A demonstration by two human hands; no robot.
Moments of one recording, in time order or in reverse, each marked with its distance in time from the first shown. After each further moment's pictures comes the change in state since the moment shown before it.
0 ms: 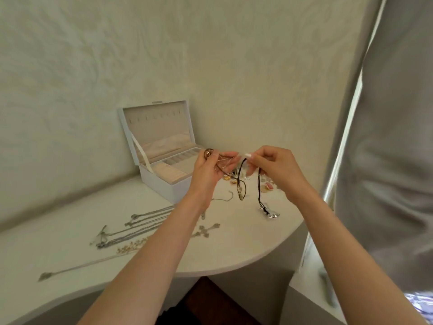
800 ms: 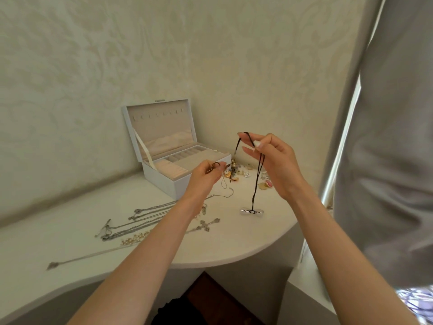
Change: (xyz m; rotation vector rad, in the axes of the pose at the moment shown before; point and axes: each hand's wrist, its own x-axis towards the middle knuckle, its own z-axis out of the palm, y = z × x) left_hand -0.005 -0.016 -0.031 0.472 0.033 -0.085; right_hand -0.004 0.000 0.004 0.488 -0.069 -0.165
